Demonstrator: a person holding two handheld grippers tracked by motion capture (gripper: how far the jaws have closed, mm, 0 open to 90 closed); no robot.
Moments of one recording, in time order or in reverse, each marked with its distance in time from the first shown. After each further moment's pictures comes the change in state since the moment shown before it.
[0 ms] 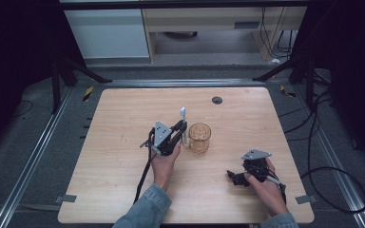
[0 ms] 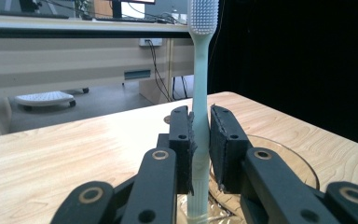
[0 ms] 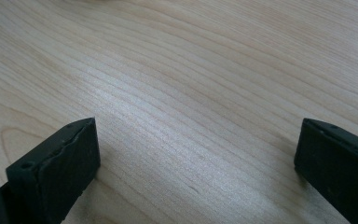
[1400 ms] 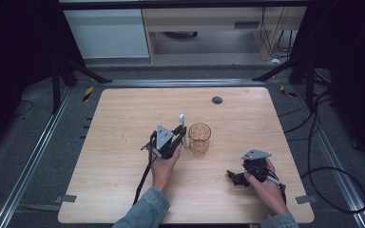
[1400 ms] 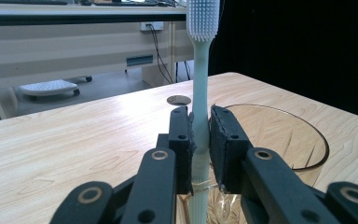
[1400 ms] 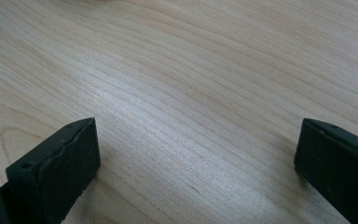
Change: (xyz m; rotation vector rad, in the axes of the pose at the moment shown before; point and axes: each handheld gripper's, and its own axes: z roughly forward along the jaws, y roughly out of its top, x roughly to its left) left arm -0.001 -0.012 -0.001 0.062 0.010 0.033; right arm 0.000 0.000 0.000 0.000 0.000 0.001
